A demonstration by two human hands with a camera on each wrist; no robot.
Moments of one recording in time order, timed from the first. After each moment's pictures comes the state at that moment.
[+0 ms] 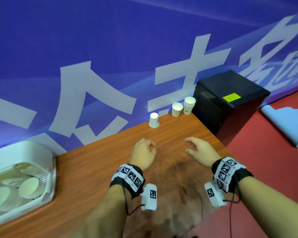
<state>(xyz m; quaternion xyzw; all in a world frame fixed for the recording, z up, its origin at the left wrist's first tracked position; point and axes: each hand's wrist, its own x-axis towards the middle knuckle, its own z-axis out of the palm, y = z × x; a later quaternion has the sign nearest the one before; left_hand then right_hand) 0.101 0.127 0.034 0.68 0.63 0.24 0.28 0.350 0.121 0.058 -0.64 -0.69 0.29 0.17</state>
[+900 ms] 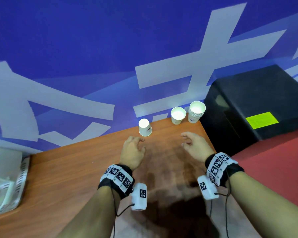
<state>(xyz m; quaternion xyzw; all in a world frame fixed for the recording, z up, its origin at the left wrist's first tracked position) 0.178 0.308 -0.036 0.58 0.75 0.18 0.27 0.438 0.369 -0.039 -0.58 -0.69 0.41 0.15</state>
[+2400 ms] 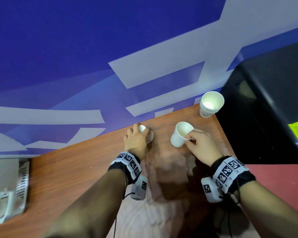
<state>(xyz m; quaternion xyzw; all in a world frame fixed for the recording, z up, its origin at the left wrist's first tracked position) 0.185 0.403 -0.087 0.63 0.75 -0.11 0.16 0.431 0.430 -0.109 -0.54 -0.73 0.37 0.20</state>
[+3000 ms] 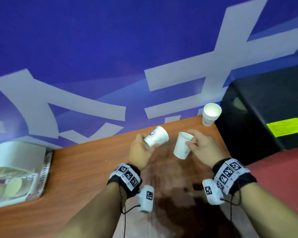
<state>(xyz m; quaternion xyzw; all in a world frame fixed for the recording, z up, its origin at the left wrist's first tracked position) 0.183 0.313 -0.029 0.46 0.78 0.29 0.30 0.425 0.379 -0.028 -0.55 -0.69 0.42 0.20</state>
